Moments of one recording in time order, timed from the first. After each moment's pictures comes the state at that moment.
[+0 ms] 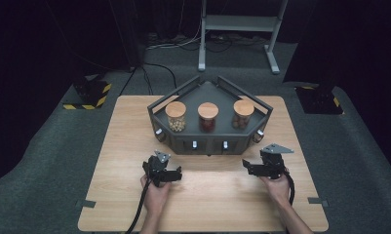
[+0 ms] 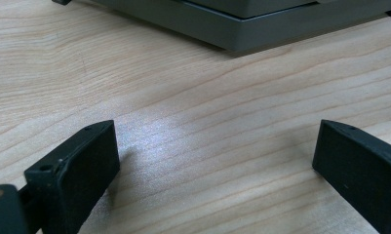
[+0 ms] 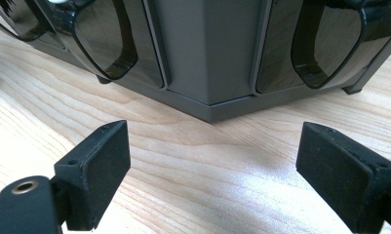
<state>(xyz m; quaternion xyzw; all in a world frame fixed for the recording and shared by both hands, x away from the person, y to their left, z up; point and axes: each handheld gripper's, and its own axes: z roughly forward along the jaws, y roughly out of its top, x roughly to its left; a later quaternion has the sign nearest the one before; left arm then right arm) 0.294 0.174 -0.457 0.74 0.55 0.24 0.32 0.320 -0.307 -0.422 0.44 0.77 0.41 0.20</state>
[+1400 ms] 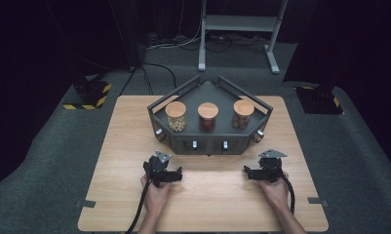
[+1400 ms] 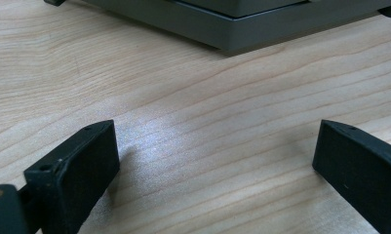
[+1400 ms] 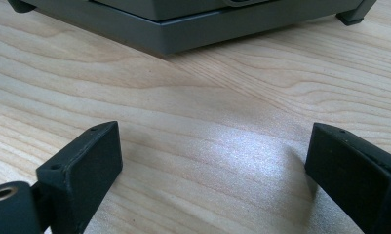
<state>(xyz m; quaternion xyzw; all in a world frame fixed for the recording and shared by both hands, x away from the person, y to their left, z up) 0.294 0.175 -0.458 0.74 0.54 0.24 0.32 0.332 -0.298 -0.454 0.46 0.79 0.34 0.21</state>
